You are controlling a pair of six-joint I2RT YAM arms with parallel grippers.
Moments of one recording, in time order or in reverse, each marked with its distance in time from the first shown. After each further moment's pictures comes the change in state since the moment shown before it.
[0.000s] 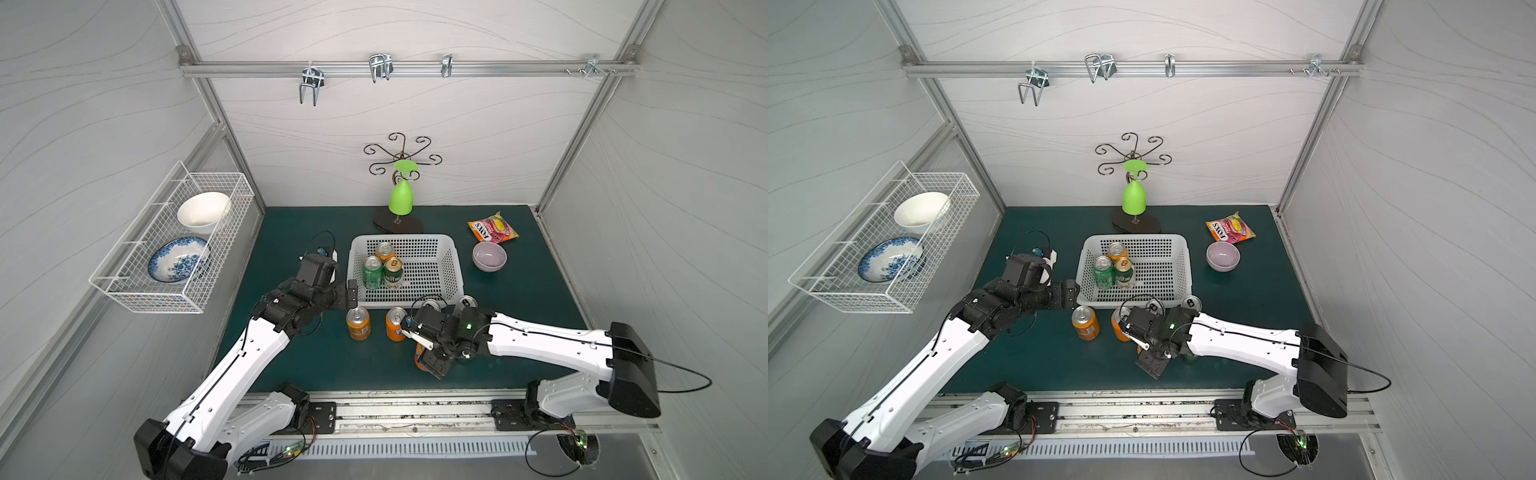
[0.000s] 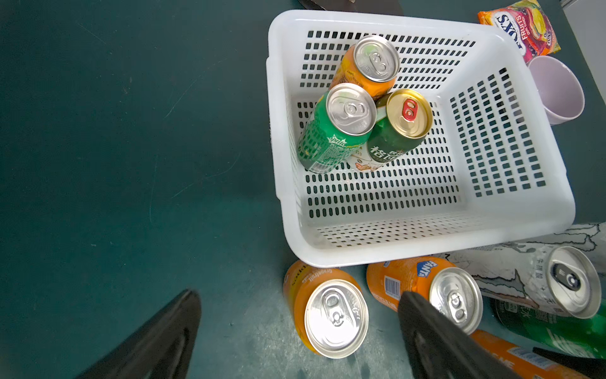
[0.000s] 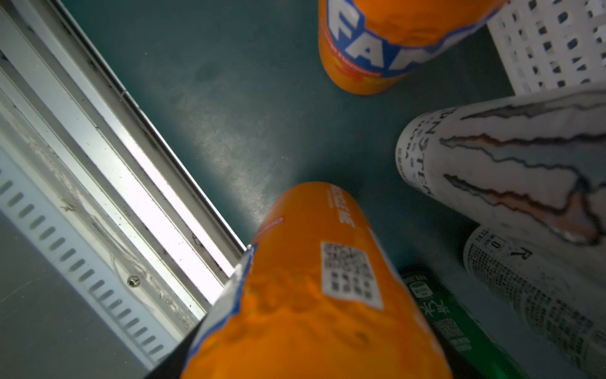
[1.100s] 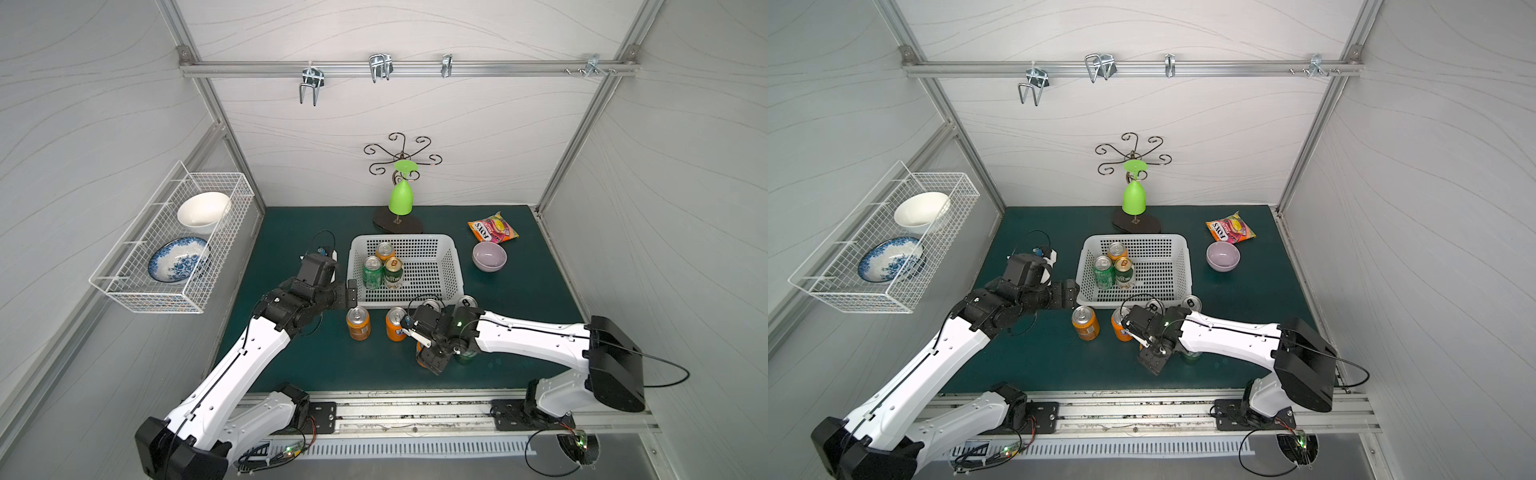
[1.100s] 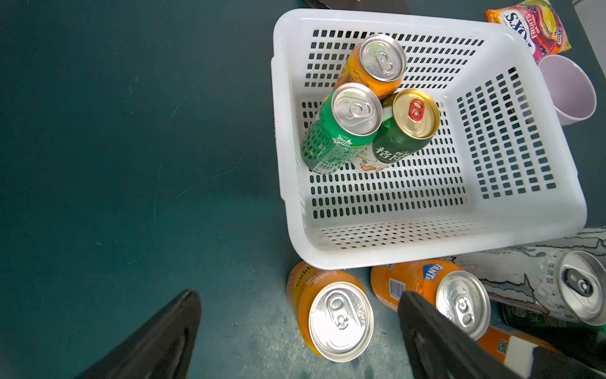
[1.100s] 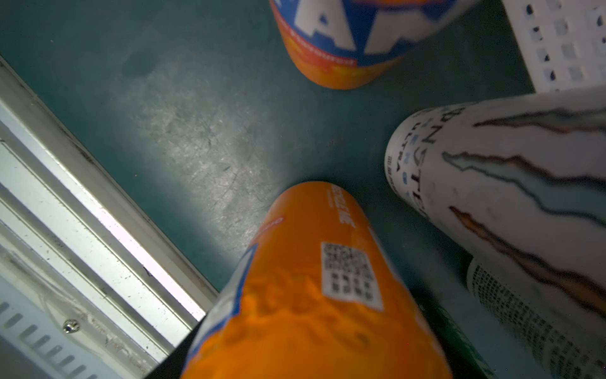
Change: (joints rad) left arm 0.000 0.008 0.000 0.000 -0.013 0.000; right arm -0.041 0.077 -0.055 0.097 0.022 -0.021
